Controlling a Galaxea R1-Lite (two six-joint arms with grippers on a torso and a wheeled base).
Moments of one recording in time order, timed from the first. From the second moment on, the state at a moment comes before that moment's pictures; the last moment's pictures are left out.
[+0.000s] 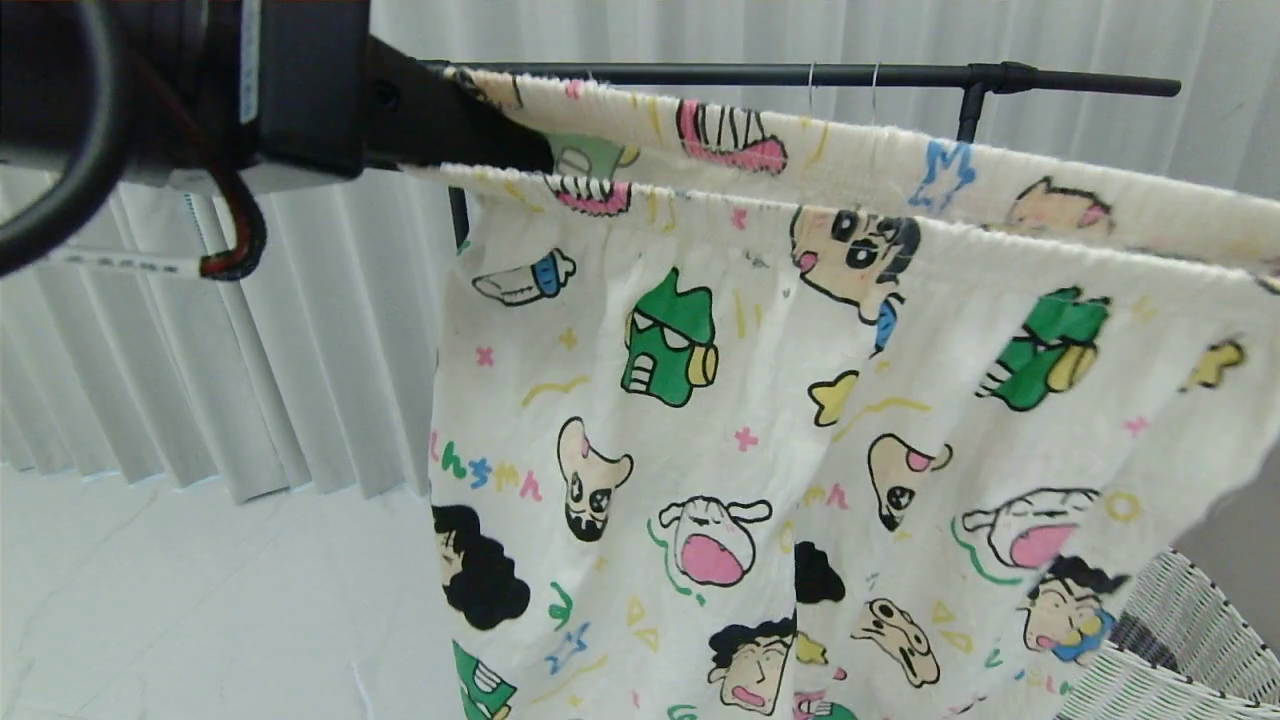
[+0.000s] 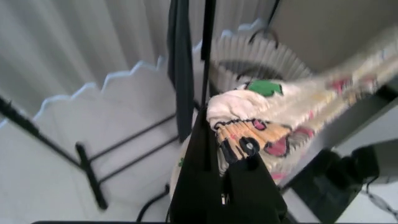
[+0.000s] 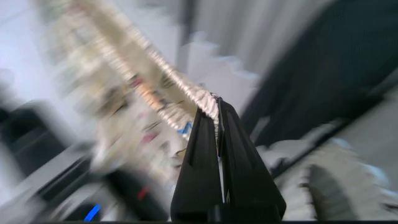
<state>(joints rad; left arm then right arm) -0.85 1.50 -1.89 0.76 0.11 -0.17 0.82 1.15 -1.63 0.83 0.13 0.00</state>
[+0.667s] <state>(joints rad) -0.86 1.45 -1.68 0.62 0.12 -0.18 0.95 1.09 -1.60 0.84 0.19 0.00</state>
